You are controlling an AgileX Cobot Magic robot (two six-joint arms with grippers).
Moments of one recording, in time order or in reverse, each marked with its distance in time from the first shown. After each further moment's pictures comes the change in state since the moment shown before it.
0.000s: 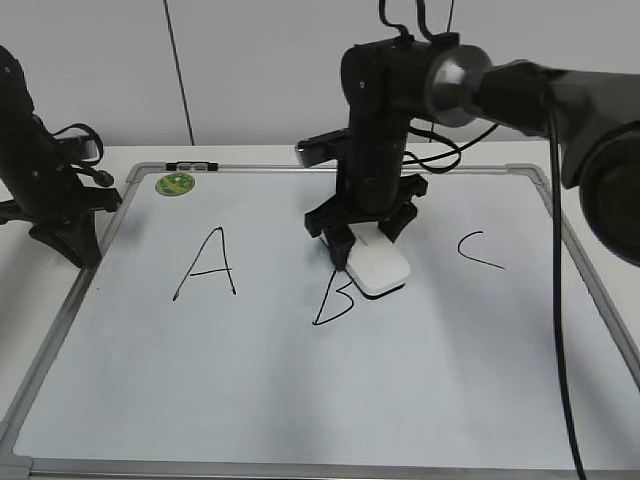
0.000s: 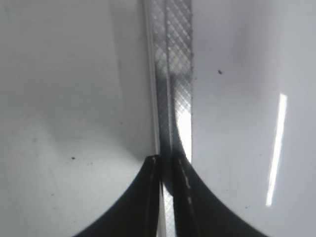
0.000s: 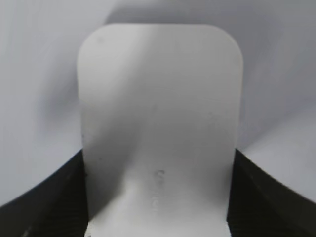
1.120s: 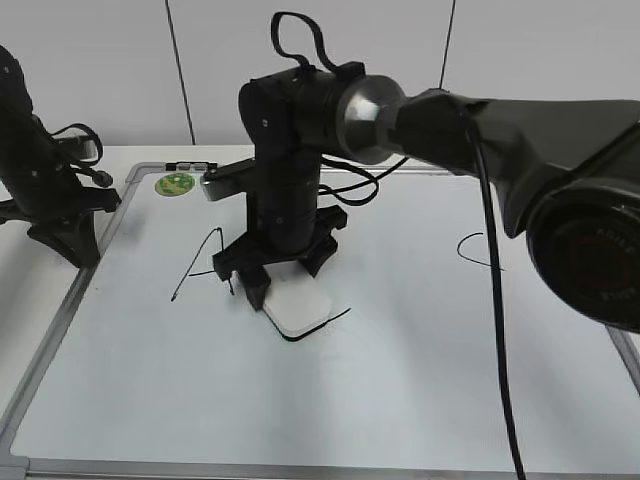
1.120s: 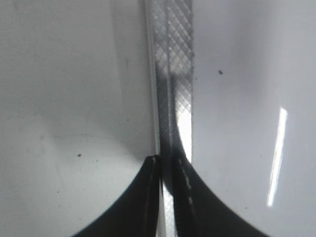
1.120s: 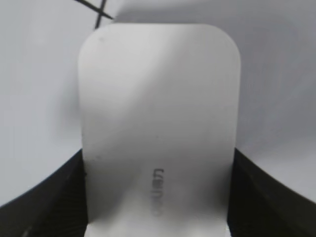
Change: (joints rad) left arm 0.000 0.000 0.000 0.002 0.002 0.000; right arm 0.190 -0.009 0.012 0.017 -0.059 0.086
